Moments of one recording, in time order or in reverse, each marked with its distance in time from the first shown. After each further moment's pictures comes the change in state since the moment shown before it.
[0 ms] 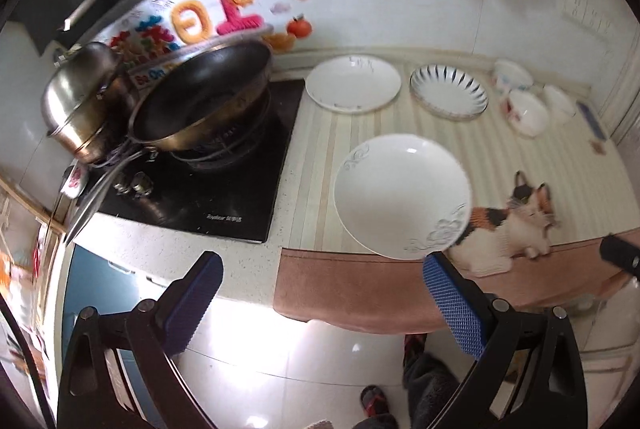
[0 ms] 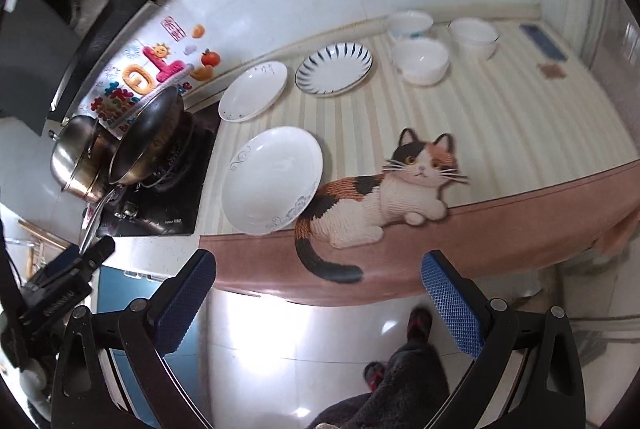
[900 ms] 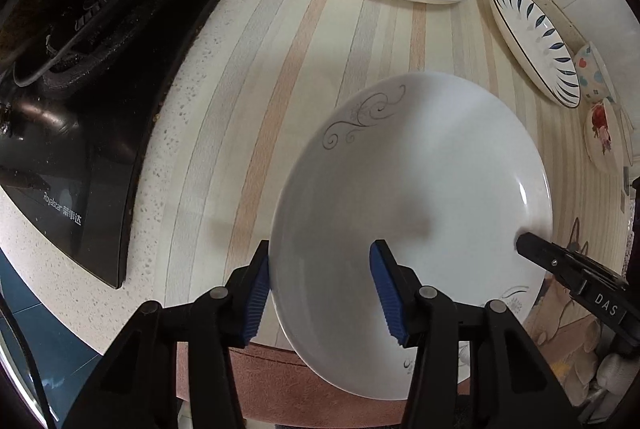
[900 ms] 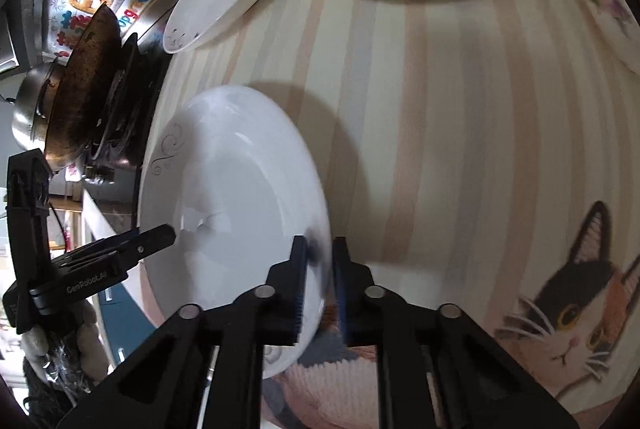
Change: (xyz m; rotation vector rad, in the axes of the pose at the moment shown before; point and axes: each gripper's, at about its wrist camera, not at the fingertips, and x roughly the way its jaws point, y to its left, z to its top) left arm 0.216 -0.008 0.042 -0.220 0.452 -0.215; right arm 0.337 0.003 0.113 -0.117 0.435 0.151
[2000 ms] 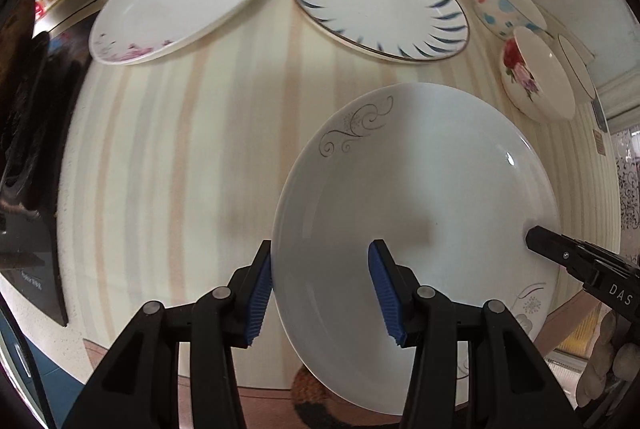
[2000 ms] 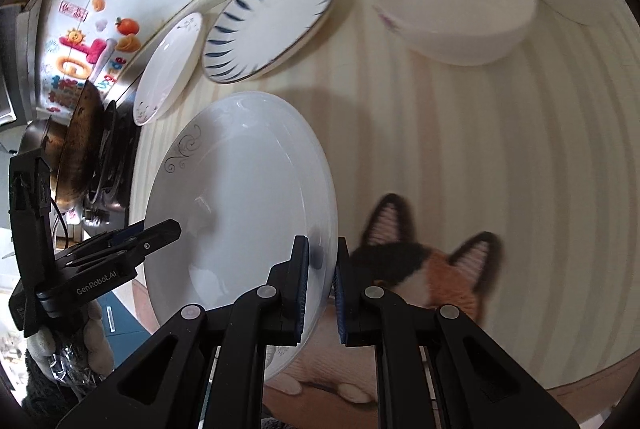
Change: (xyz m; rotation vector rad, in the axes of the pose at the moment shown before) left arm -0.031 -0.149 -0.011 0.261 -0.037 -0.023; right arm -0.109 -0.113 -0.037 0.126 -0.136 -0.041
